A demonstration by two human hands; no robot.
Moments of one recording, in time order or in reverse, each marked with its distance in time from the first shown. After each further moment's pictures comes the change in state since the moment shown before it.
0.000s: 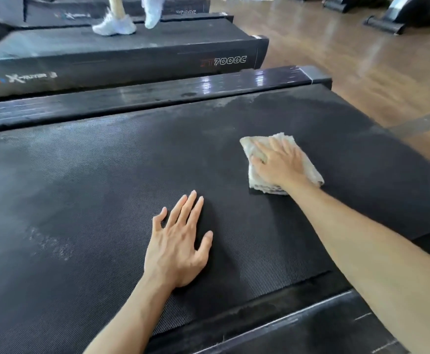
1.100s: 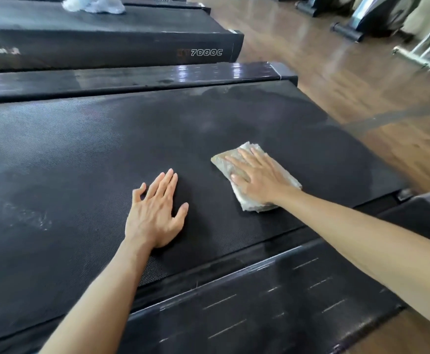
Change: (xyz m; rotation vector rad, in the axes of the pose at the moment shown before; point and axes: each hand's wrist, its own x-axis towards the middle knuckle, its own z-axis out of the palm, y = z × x) left_hand -0.001 -0.002 0.002 0.004 0.002 0.001; right_hand -0.104 0.024 -0.008 0.015 -0.146 -0.208
